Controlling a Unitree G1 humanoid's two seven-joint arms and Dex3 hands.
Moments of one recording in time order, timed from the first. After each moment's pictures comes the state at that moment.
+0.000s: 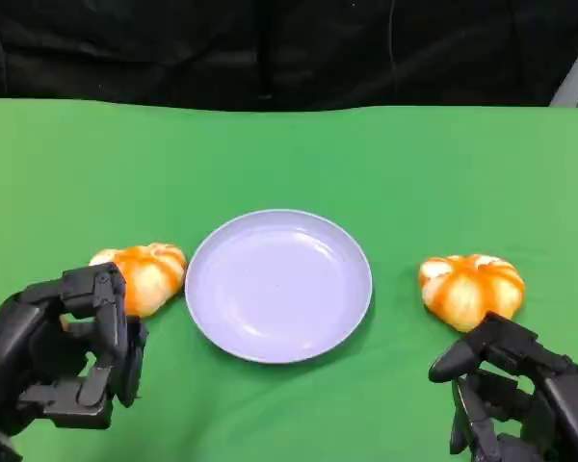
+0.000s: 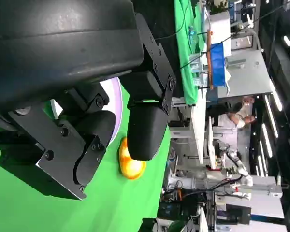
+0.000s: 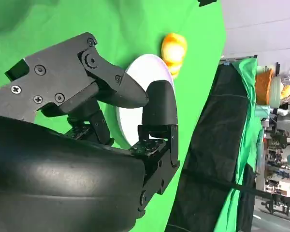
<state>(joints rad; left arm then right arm) 0.08 0.25 0.14 0.00 -0.47 -0.15 -0.65 0.41 -0.06 0.11 -0.50 0.03 0.09 0.16</state>
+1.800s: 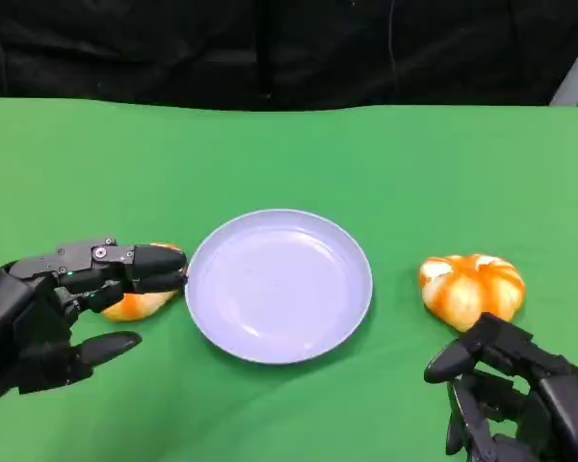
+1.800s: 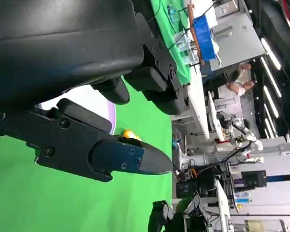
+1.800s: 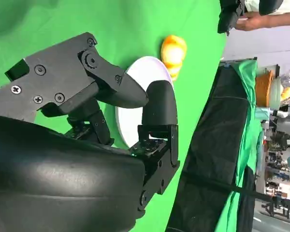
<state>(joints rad) 0.02 0.33 0.17 0.00 -0.45 -0.20 -0.77 0.40 -0.06 0.12 -0.50 0.03 0.09 0.16</state>
